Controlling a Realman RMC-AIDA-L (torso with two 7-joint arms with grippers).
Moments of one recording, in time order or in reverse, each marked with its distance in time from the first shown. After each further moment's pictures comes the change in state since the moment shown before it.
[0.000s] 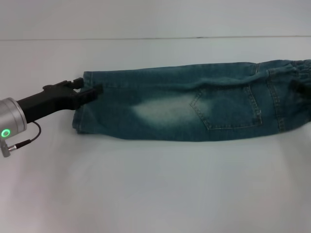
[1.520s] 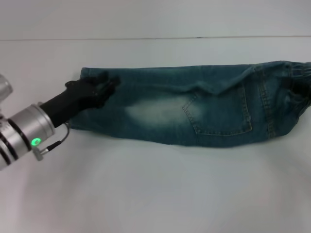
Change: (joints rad) left arm -0.018 -0.009 0.044 -0.262 -0.311 -0.002 0.355; right arm -0.020 -0.034 -0.095 -0.181 -0.072 -0.324 0.159
